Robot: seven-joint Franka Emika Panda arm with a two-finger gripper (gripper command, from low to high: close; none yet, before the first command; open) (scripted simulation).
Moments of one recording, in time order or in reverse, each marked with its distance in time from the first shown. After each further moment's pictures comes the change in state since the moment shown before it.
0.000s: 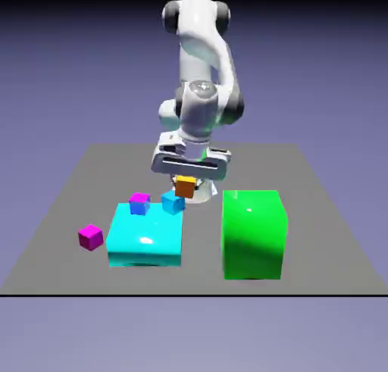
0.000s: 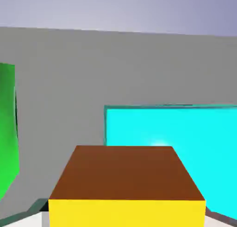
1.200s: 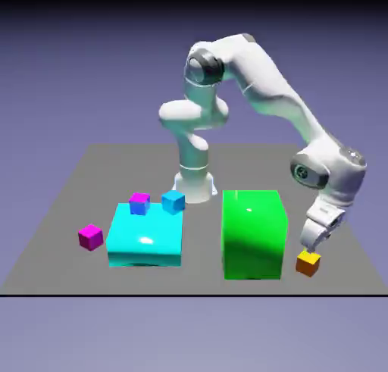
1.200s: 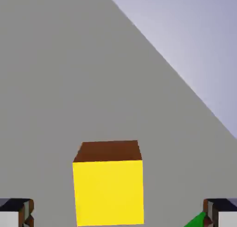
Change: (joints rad) arm 0.380 0.902 0.369 0.613 -0.209 0.180 -0.050
